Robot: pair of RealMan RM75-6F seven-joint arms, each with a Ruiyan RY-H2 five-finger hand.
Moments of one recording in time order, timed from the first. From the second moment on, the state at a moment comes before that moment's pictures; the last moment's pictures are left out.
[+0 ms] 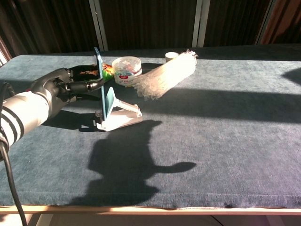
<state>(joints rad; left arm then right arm) -0.55 -1.74 -0.39 -1.67 0.86 1.10 -0.28 0.08 -1.09 -0.01 -1.57 -1.57 1.43 -0.03</state>
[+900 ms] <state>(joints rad) -0.53 -1.80 -0.39 -1.57 0.88 1.07 -0.31 0.08 -1.09 -0.01 -1.57 -1.56 1.43 -0.03</state>
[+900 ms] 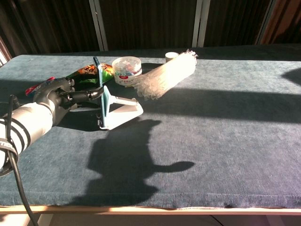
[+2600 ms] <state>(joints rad) -0.55 -1.82 -0.38 -1.51 1.00 1.04 -0.31 0.07 -1.08 -0.01 -1.58 -1.57 1.44 -0.02</state>
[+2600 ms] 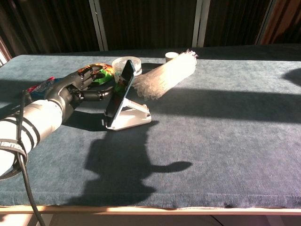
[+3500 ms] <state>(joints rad) -0.30 -1.28 -0.14 -1.58 1.26 1.33 0.18 0.07 -1.11 -0.01 -1.59 -1.56 1.42 -0.10</state>
